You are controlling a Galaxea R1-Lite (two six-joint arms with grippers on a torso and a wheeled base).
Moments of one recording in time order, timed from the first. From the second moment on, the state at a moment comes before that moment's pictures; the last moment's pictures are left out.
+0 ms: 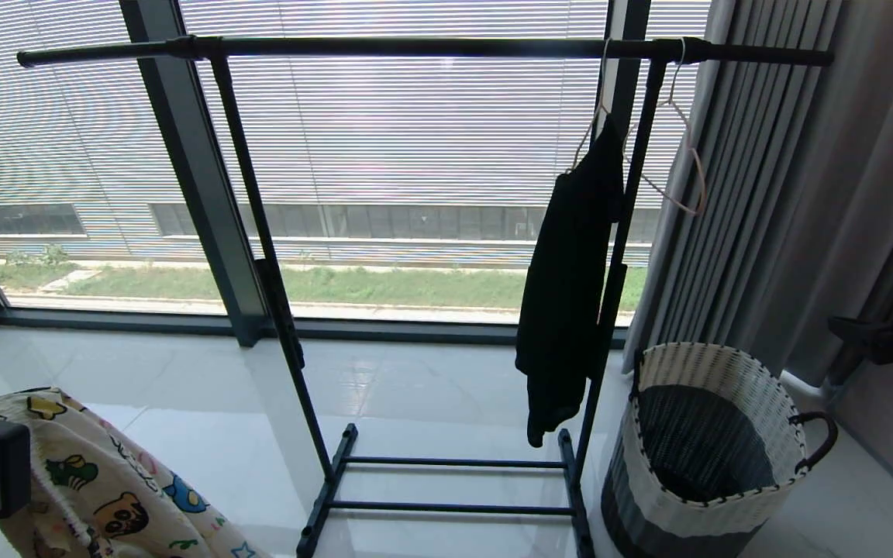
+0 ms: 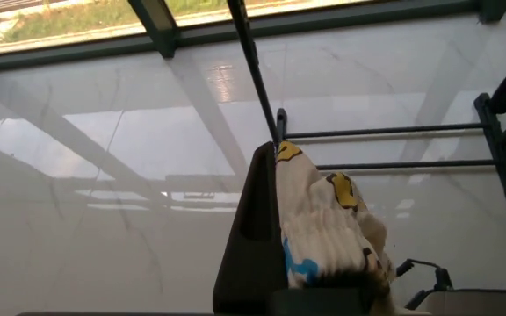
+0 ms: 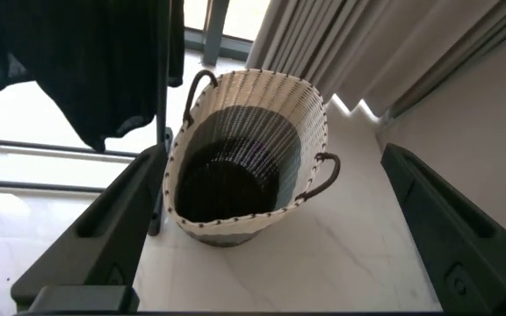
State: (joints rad) left arm -0.16 0.92 -0.64 0.14 0.25 0.18; right arm 0.37 1.15 -0.84 0.03 -0.42 -0.06
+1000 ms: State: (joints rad) left arm -0.14 0.96 -0.65 0.07 0.30 0.20; right arm 0.37 1.16 -0.87 0.03 -0.40 -0.06
